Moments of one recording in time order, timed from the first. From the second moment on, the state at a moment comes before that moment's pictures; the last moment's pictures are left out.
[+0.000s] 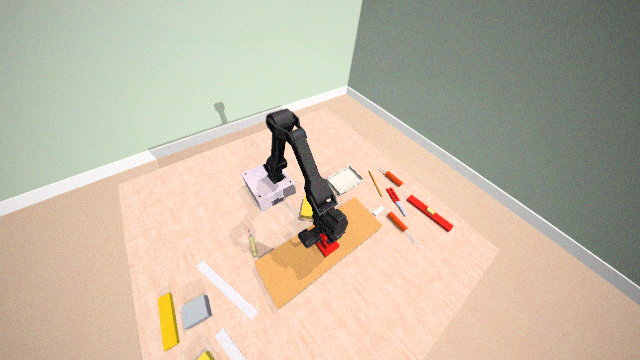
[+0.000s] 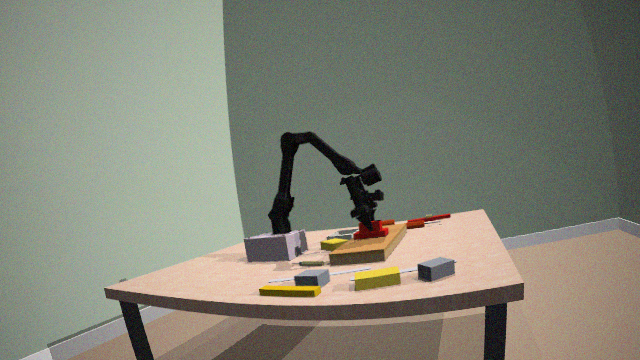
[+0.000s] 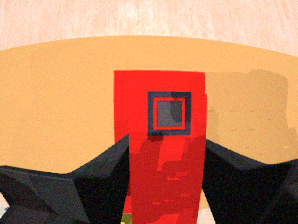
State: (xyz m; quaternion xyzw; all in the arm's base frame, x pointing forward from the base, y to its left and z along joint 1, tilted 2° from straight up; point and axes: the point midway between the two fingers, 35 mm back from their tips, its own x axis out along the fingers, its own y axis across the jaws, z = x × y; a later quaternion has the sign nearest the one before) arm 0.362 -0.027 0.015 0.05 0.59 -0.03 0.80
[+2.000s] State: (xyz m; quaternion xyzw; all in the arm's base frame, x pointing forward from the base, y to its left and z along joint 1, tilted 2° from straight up) arm 0.379 0.124 0.023 0.05 0.59 -0.03 0.80
